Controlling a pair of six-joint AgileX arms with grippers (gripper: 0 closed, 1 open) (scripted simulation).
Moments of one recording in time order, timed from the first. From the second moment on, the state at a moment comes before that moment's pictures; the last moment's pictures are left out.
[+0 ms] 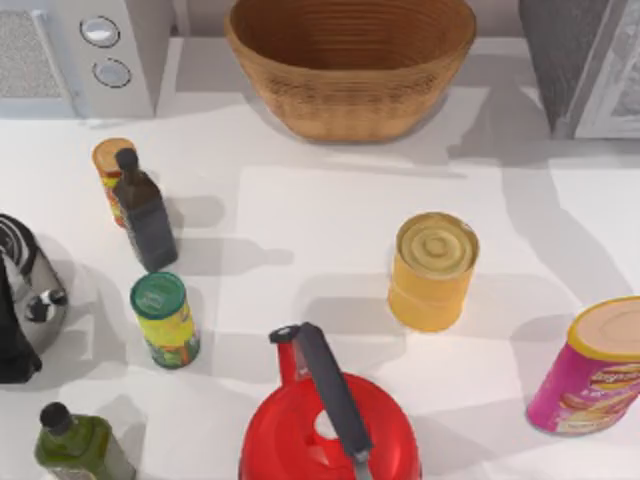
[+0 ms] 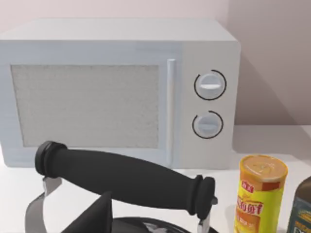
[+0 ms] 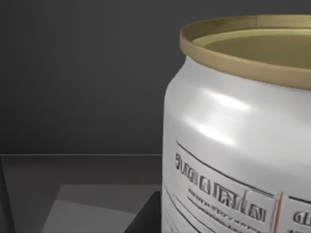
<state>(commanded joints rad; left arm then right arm) 0.00 0.00 0.00 0.00 0.00 0.00 0.55 1.37 2.09 -0.73 0.57 0.01</state>
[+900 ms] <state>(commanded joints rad) 0.00 0.00 0.00 0.00 0.00 0.00 0.35 0.87 1.29 -0.46 0.36 0.01</state>
